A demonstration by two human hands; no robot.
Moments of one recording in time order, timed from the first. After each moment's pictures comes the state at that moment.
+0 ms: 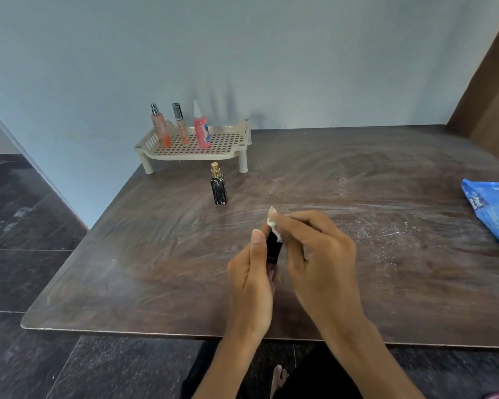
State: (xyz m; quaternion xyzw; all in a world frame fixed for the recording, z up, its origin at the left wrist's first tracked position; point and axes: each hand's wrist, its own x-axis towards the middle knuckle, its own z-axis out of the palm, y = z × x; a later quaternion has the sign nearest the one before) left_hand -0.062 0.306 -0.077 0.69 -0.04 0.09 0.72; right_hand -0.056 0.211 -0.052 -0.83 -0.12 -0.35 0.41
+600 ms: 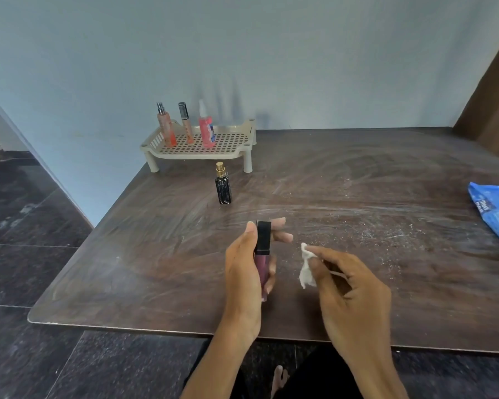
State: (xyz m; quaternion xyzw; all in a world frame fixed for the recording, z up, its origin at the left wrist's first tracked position) left_hand -0.056 0.314 -0.063 0.59 0.01 0.04 0.81; right_hand -0.091 0.191 -0.074 -0.78 0.04 -0.25 0.57
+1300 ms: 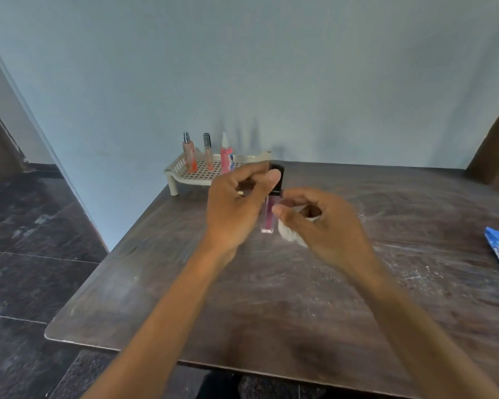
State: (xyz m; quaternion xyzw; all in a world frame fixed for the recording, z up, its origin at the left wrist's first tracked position) left_hand 0.022 0.363 0.025 0.73 -0.11 0.23 0.64; right_hand 0.009 0.210 0.018 -0.85 -0.16 -0.13 0.48
